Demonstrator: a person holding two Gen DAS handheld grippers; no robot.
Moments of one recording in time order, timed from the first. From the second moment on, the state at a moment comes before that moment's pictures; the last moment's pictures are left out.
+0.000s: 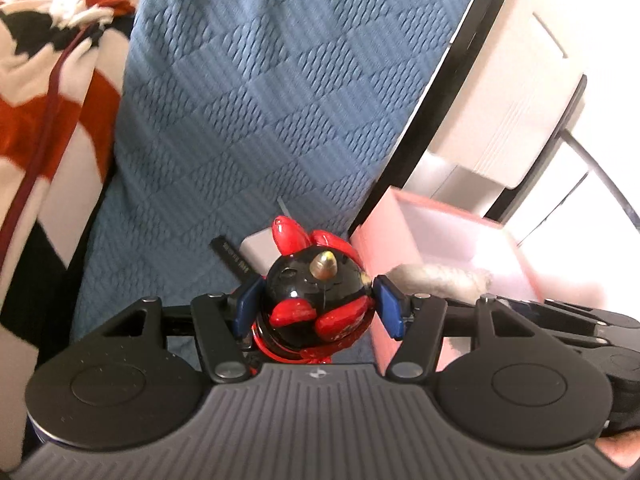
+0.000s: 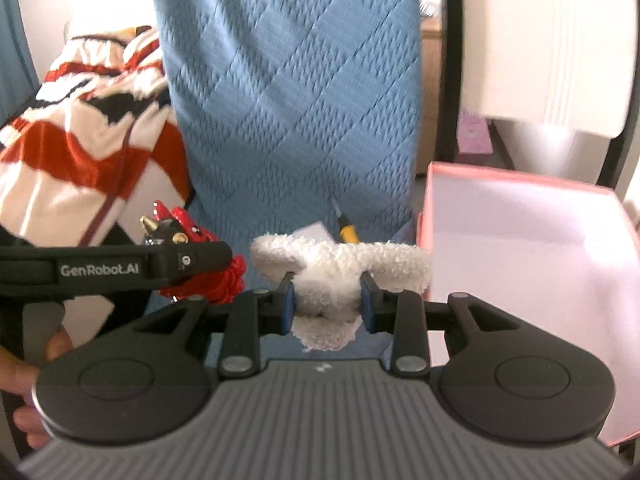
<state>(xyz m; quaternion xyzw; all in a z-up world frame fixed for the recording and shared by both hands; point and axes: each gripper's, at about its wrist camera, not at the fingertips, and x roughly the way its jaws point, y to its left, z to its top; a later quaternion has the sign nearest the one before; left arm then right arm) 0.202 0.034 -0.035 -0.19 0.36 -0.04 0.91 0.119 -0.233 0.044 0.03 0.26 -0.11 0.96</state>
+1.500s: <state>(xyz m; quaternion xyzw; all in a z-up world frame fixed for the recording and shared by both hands) 0.293 -0.186 -0.079 -0.12 0.45 -0.16 0.87 0.041 -0.416 -0.026 0.12 0.32 -0.22 0.91</state>
